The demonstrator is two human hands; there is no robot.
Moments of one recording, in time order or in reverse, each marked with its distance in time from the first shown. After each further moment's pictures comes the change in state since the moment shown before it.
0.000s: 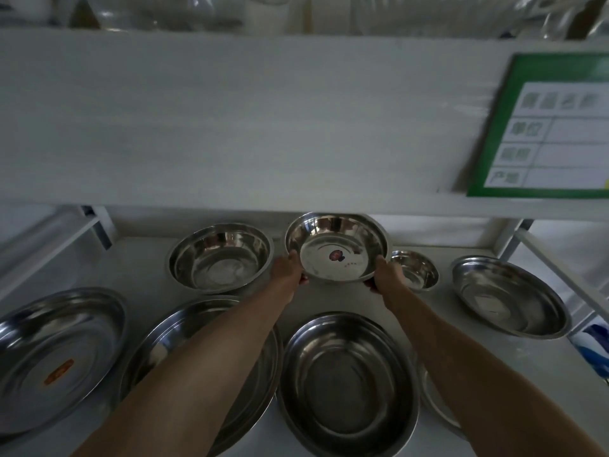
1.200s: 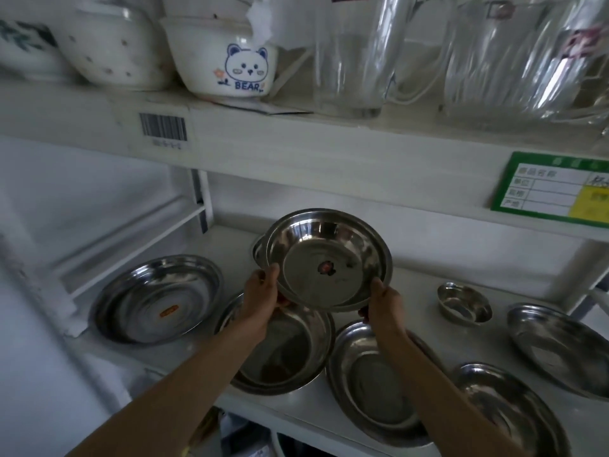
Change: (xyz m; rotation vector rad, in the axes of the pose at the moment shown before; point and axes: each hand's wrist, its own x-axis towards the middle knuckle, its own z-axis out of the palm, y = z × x) left_hand -0.150 -0.010 -0.166 -0.195 0.220 0.200; right_hand -0.177 -0.020 0.057 -0.087 -0.169 -0.291
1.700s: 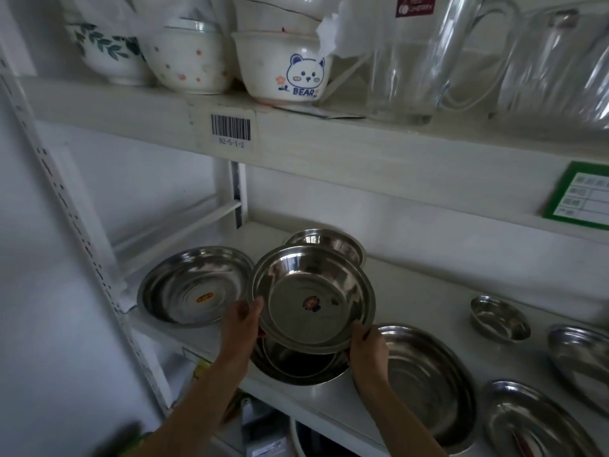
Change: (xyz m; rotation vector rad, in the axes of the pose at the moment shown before) left_hand -0.041 -0.043 -0.085 0.094 0.241 0.056; right_hand -0.058 0.048 0.055 -0.227 -0.088 0.022
